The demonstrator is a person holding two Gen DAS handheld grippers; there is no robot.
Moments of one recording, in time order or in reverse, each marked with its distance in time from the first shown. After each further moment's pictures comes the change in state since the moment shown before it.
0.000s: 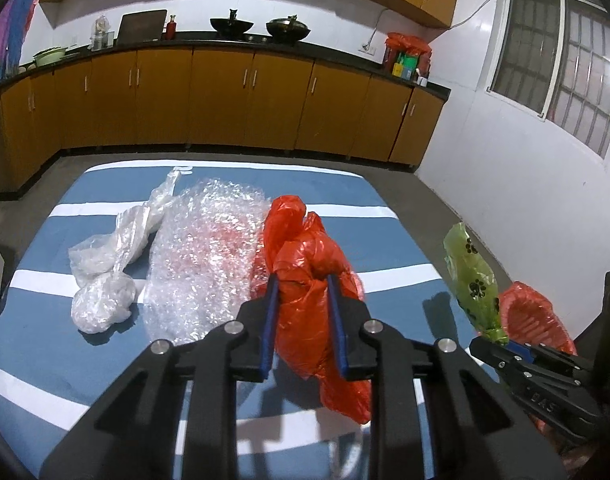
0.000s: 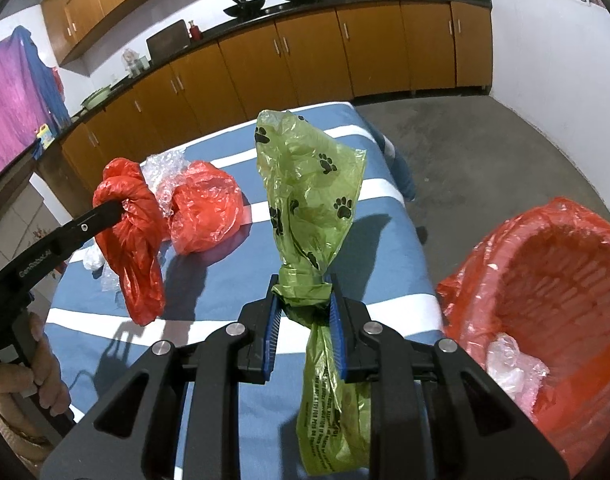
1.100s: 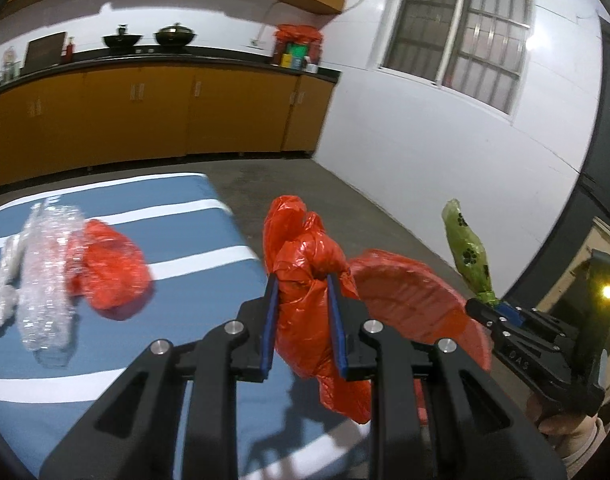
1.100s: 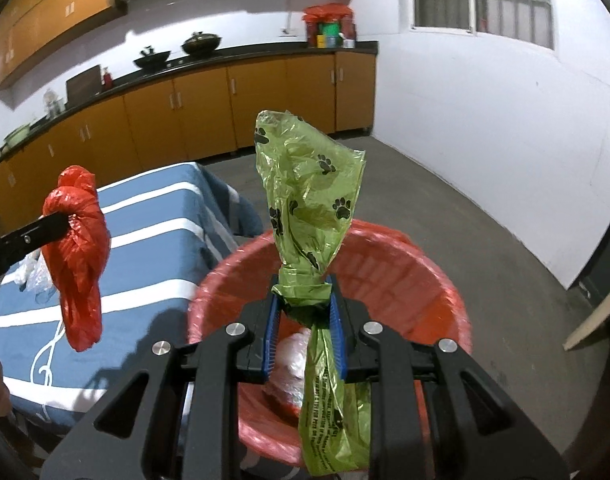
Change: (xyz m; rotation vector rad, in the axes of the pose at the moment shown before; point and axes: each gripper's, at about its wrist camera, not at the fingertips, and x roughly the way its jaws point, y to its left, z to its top) left arm -0.040 -0.166 -0.028 0.181 0.025 -0.327; right arm -0.142 -0.119 -0.050 0.080 -0.193 -0.376
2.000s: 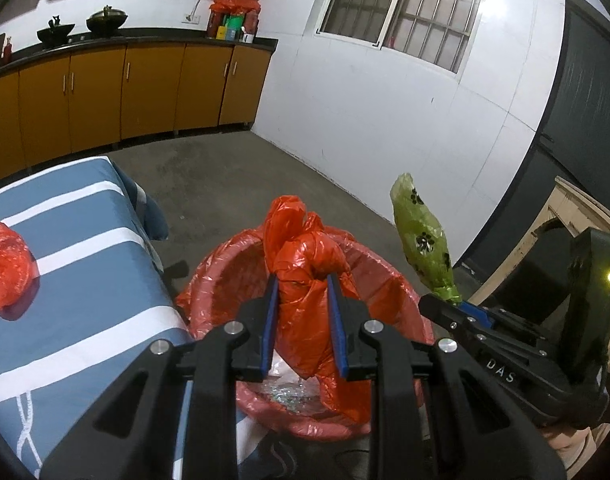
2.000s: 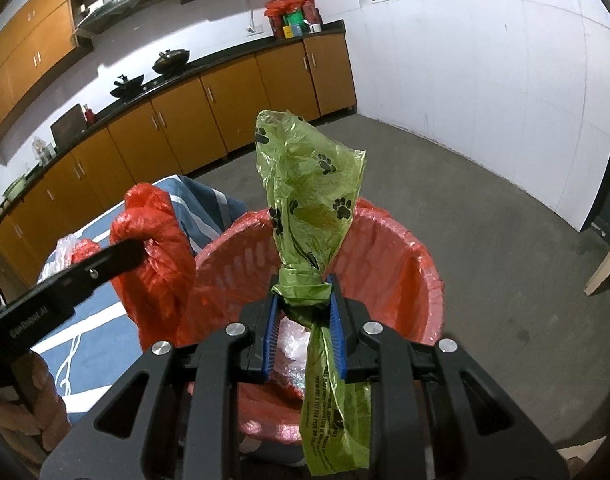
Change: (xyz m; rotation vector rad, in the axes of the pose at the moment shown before) left arm 0.062 -0.079 -0.012 0.077 0.109 -0.168; right arm -0.004 -0.055 -0.007 0.185 0.034 0.048
